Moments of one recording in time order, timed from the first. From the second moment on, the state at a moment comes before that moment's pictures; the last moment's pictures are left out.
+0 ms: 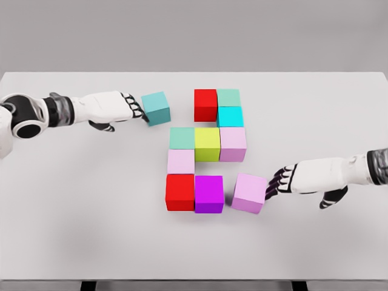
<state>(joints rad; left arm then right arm) -0.95 0.66 -1.06 -1.11 -0.68 -0.61 -0.22 -1.00 -1.15 1.37 -1.69 0.14 -0.61 0.50</state>
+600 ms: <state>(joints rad) -0.99 0.61 -1.05 -0.99 -0.68 -0.61 -0.23 -1.00 -1.11 1.31 -1.59 0.14 -0.61 0.50</state>
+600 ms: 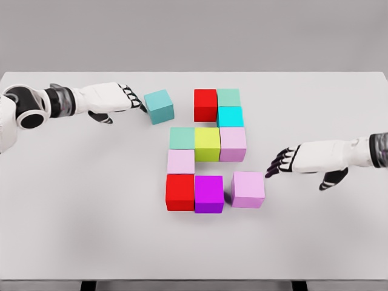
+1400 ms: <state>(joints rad) -1.06 0.50 -1.05 -0.79 -0.68 -0.61 -0.23 -1.00 -1.06 1.31 -1.57 0.14 -0.61 0.50</state>
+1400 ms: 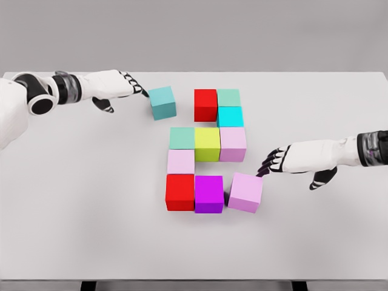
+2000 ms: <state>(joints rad) -1.08 0.44 -1.05 -0.74 -0.69 -0.61 -0.23 -1.00 -1.06 1.29 -1.56 0.11 -0.61 0.50</state>
